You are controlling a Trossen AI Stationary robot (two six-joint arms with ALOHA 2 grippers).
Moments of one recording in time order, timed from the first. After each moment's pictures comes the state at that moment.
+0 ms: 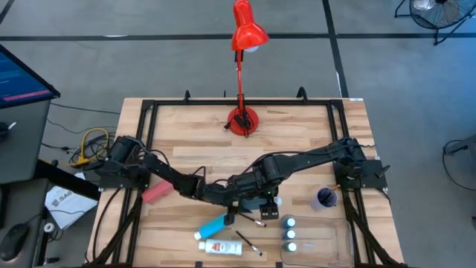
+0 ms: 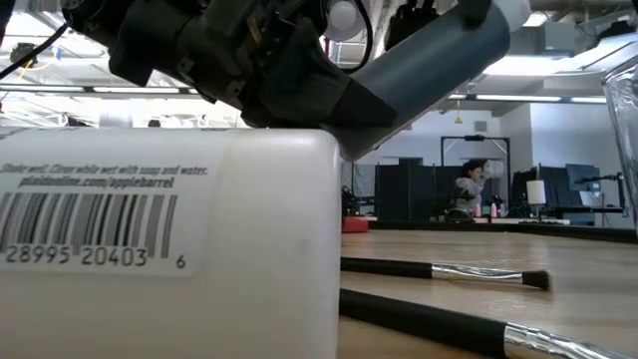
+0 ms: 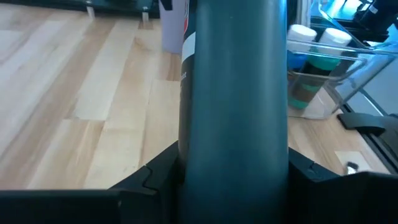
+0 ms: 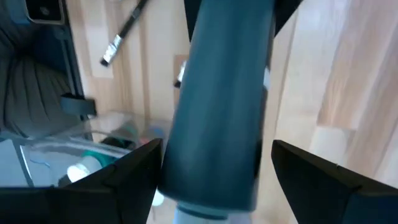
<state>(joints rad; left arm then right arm) -0.35 1.88 0.88 0.61 -0.21 -0.21 0.27 2.03 1.95 -1.44 -0.21 0.23</state>
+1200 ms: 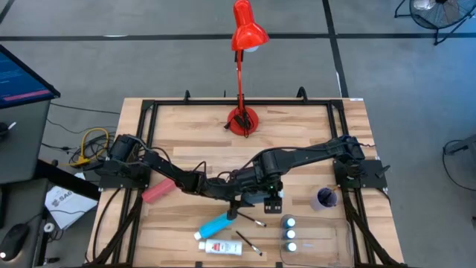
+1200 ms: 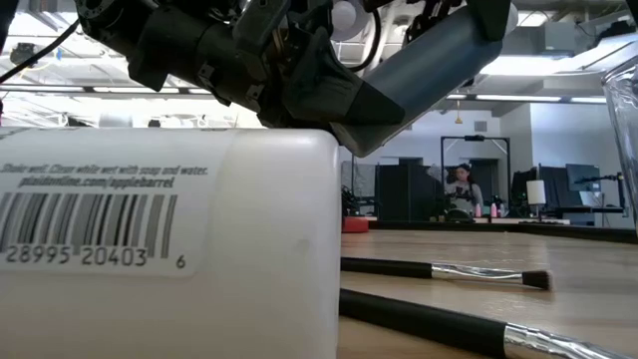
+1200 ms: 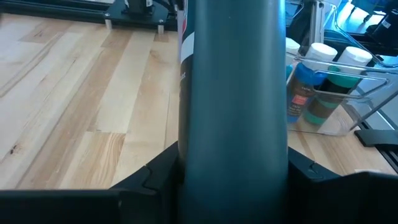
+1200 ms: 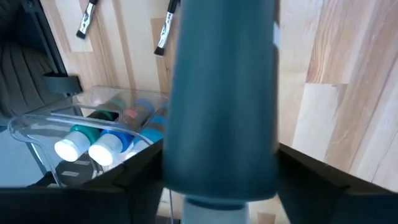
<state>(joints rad) -0.31 1.88 0.88 0.64 -0.19 -0.20 0.23 2.03 1.95 -1.57 -0.21 0.24</state>
